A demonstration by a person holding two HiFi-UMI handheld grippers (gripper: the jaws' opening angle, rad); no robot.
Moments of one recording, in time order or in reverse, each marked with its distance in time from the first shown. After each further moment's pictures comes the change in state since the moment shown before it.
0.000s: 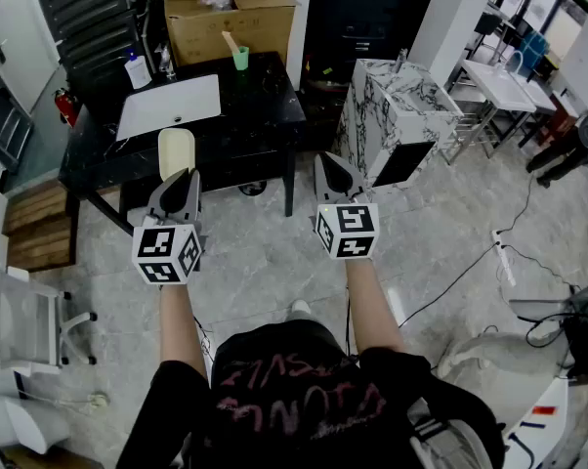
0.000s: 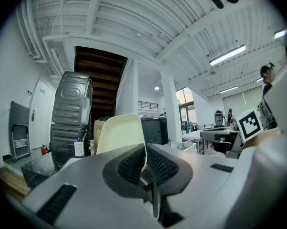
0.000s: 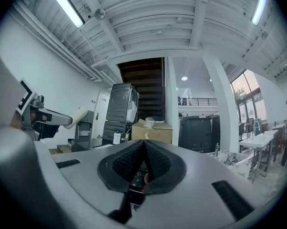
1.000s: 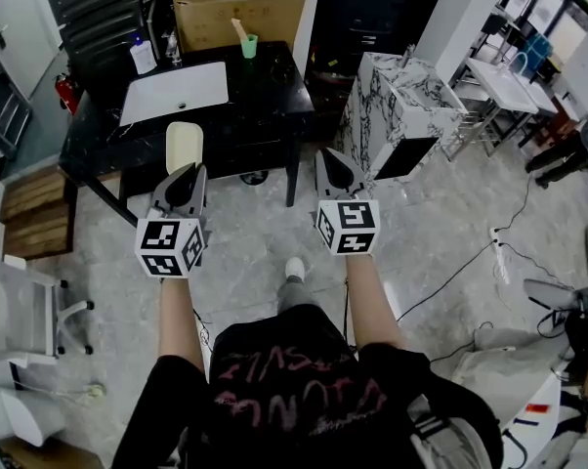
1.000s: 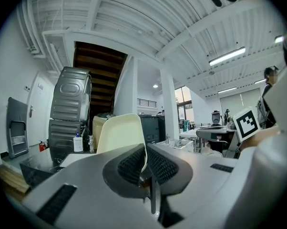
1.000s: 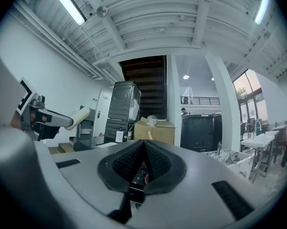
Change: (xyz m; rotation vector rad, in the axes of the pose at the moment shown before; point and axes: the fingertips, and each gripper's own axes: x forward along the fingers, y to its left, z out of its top) left arm -0.011 0.017 -0.018 -0.015 0.030 -0.033; right arm 0.009 0.032 -0.008 -0.014 0.019 0.015
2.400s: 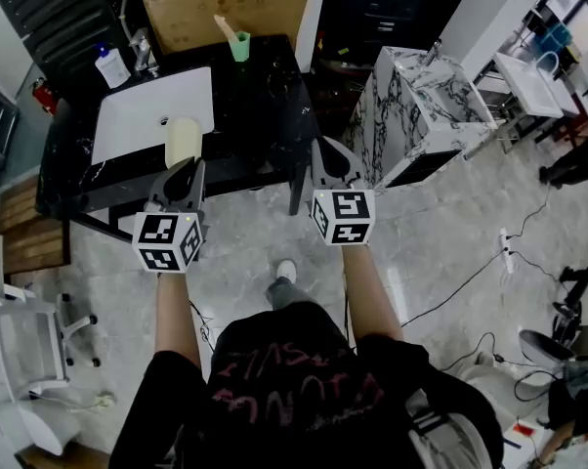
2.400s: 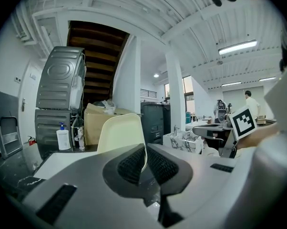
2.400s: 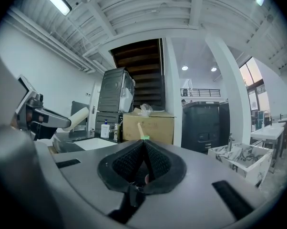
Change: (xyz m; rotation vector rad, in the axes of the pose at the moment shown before) left arm 0.245 0.080 -0.037 -0.009 0.127 -0.018; right arm 0.240 -0.100 -0.060 0.044 0.076 0.003
